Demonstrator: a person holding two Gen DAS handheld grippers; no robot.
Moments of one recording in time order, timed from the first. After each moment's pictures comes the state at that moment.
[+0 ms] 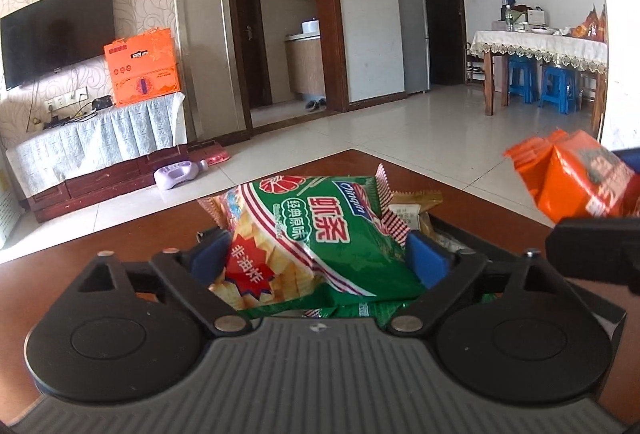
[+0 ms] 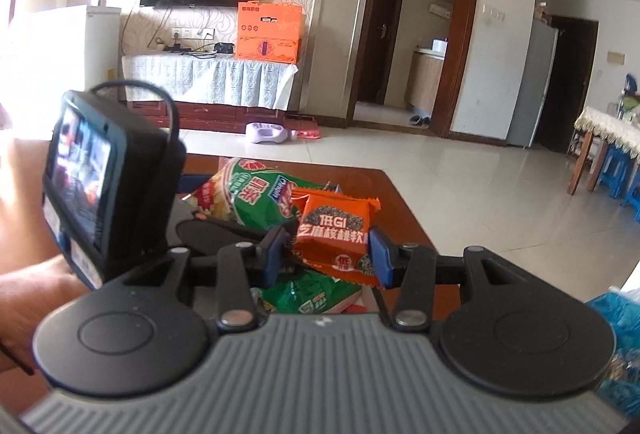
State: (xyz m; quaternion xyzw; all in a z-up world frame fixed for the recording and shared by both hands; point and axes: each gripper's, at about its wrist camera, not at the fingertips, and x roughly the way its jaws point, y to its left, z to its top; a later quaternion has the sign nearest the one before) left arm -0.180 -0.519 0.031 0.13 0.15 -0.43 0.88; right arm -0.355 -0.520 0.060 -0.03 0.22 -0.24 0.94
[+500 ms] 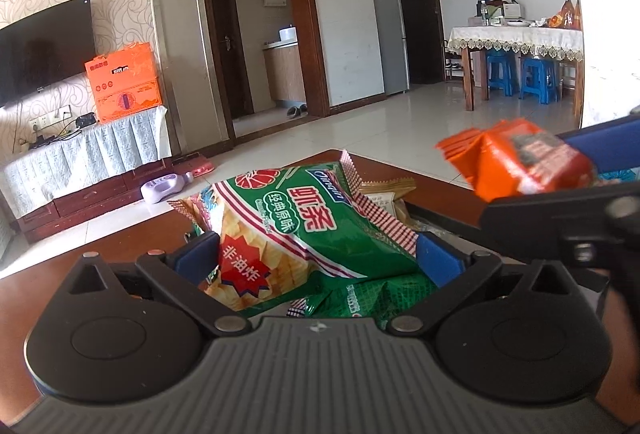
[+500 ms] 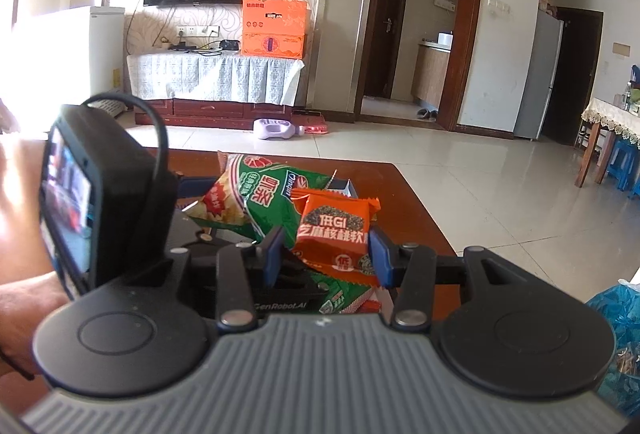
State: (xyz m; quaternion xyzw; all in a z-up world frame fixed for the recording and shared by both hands) left arm -0.198 -0.499 0.022 0.15 0.13 -0.45 0.87; right arm -0.349 -0.519 0.061 -0.02 0.23 -0.23 0.95
